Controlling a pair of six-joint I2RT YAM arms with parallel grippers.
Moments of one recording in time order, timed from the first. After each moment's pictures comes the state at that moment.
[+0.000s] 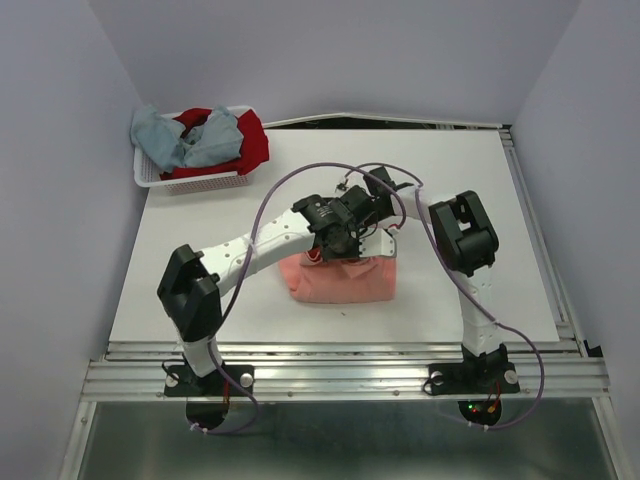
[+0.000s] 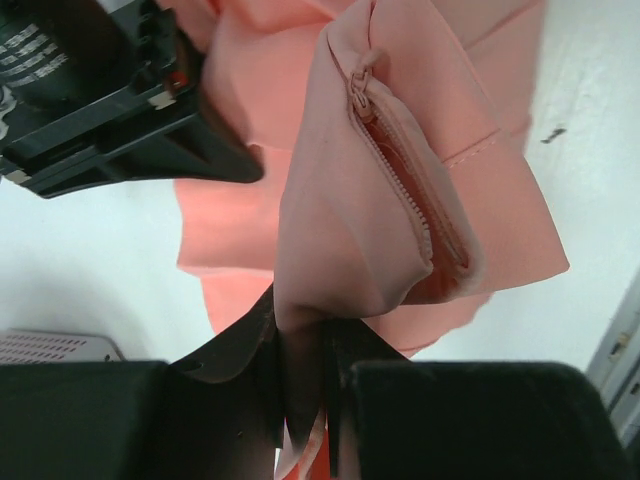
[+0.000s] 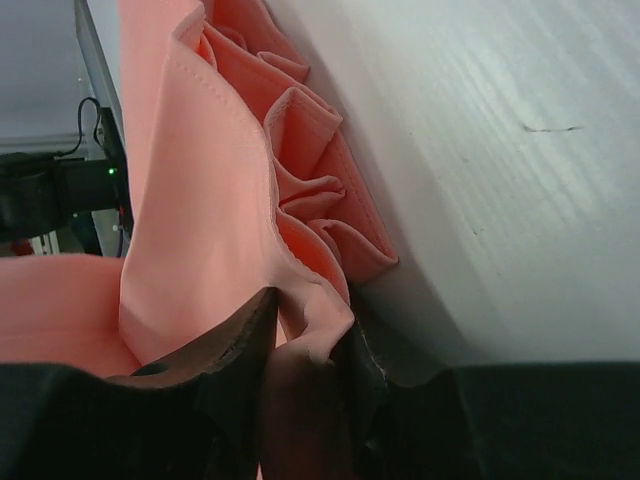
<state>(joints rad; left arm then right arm) -0.96 1.72 1.55 -0.97 -0.02 0.71 0.41 2.27 1.57 -0.44 -1.00 0.10</state>
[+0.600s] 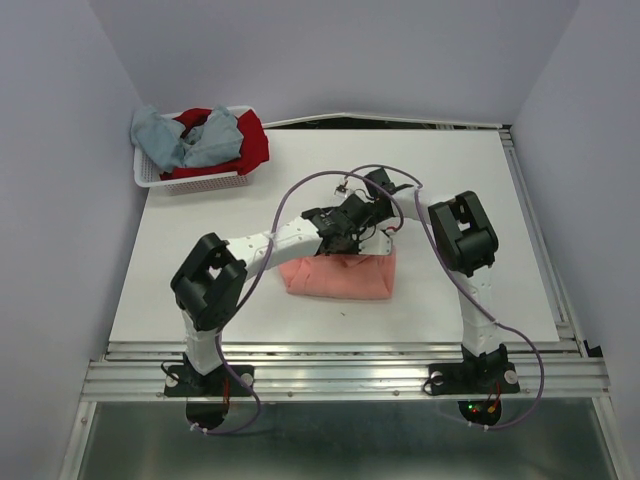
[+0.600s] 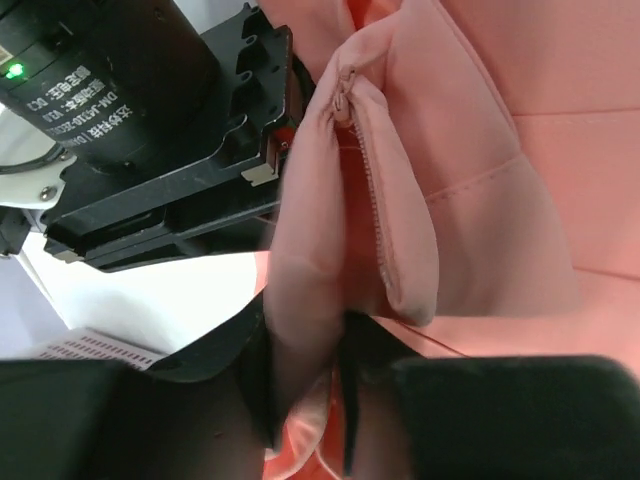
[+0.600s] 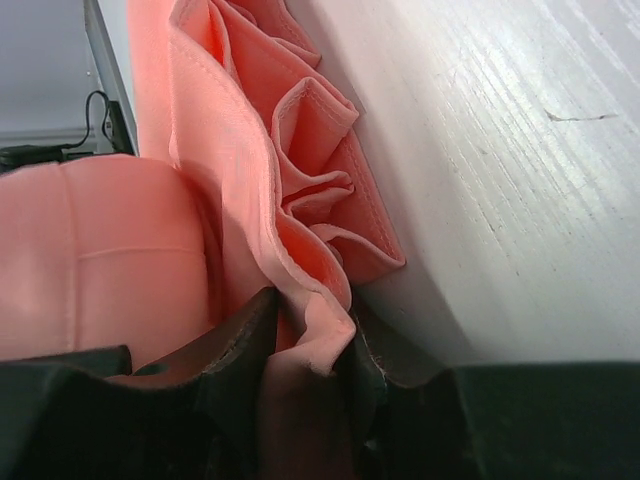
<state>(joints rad) -0.89 1.84 1.39 -0.58 -0.16 0.85 0.42 2.26 1.54 -0.43 -1.03 0.10</state>
